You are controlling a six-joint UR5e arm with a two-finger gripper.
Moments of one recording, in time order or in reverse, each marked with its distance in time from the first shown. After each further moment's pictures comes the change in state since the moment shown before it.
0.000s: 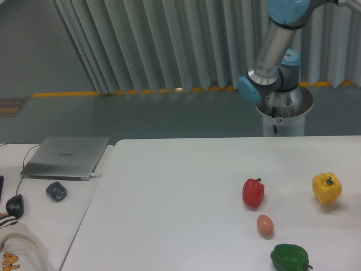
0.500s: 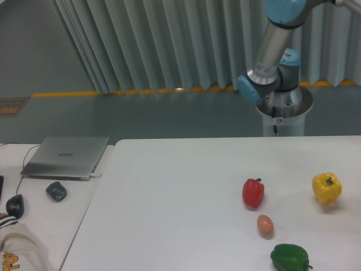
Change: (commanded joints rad) arm -0.083 0.032 0.006 -0.031 0.021 -0.006
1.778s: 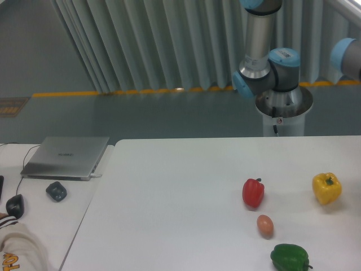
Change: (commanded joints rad) arm -0.233 0.181 -0.118 -0.321 -0.005 -0.172
